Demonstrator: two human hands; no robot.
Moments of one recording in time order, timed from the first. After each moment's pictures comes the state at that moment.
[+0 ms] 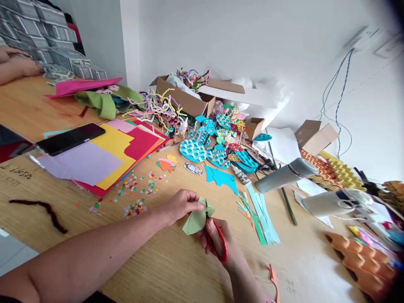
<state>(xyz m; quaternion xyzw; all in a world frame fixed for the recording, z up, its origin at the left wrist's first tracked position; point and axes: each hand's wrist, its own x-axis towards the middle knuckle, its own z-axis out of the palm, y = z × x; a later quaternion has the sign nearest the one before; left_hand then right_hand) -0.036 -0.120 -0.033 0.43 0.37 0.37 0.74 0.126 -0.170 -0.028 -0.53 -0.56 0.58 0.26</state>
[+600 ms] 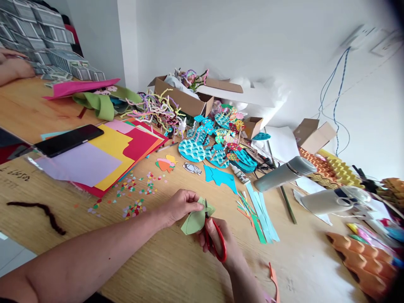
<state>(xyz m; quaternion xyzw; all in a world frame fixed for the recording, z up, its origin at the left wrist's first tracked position) -0.035 -0.119 -0.035 0.45 0.36 0.37 0.73 0.124 -0.171 -0.024 -0.53 -0.56 0.59 0.25</state>
